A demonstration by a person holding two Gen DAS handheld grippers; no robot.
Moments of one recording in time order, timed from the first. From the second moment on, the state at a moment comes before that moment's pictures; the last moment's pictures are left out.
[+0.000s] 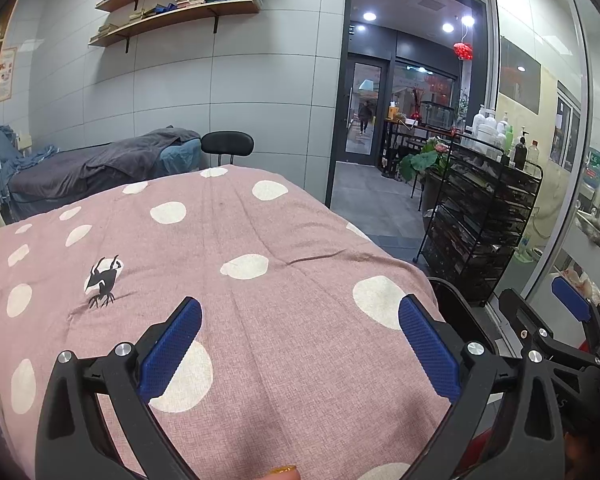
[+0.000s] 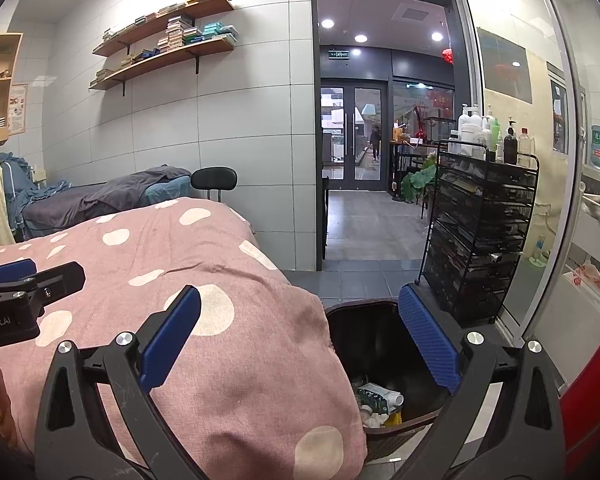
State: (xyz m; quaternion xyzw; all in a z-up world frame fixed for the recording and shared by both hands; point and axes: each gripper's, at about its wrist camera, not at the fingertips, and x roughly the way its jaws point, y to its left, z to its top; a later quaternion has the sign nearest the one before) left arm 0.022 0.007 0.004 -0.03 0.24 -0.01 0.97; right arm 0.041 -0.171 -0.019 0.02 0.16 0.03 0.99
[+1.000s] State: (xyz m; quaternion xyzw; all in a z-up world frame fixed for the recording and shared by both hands) left arm 0.020 0.009 0.004 -0.03 0.24 0.00 0.97; right arm 0.040 -0.173 -0.019 0.02 0.16 0.03 0.99
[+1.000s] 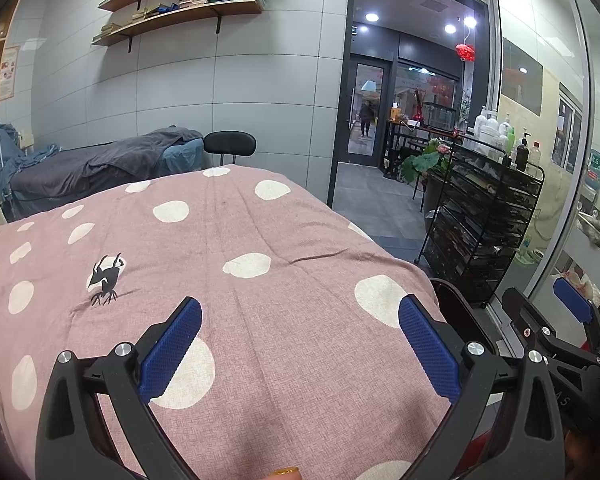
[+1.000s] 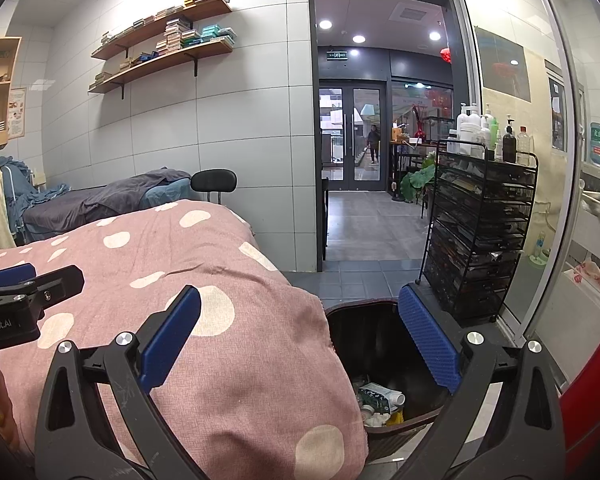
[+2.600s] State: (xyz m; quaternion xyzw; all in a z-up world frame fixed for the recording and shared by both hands) left arm 0.016 0.006 0.007 -0.04 0.24 0.01 0.97; right arm 0.038 -0.164 -0.020 0.02 0.16 0.03 0.99
